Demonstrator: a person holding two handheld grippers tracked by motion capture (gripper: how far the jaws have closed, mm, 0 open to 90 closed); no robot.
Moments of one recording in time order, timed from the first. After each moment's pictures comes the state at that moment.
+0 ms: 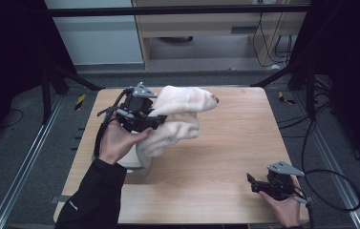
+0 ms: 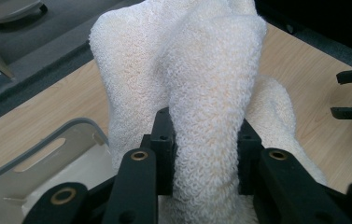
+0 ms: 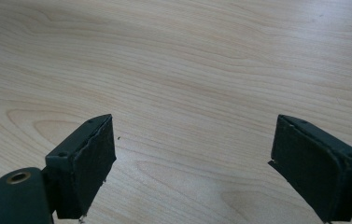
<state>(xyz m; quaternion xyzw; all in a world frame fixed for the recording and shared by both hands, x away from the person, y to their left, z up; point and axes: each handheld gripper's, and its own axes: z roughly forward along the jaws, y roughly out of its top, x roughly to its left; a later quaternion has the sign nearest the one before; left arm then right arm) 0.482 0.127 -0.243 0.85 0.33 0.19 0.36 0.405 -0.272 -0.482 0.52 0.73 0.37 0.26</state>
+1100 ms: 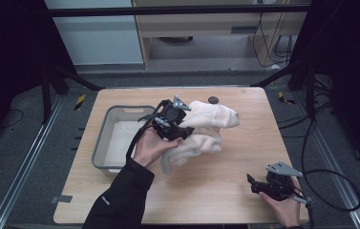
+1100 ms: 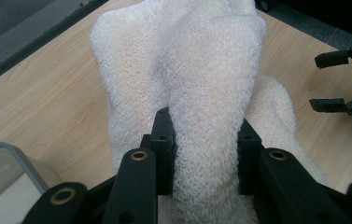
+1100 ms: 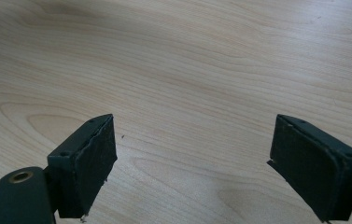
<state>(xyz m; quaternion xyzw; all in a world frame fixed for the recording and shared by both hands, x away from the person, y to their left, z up) 0.496 0.060 -0.293 0.88 0.30 0.14 0.34 0.404 -0.270 -0.483 0.51 0.74 0.36 0.27</state>
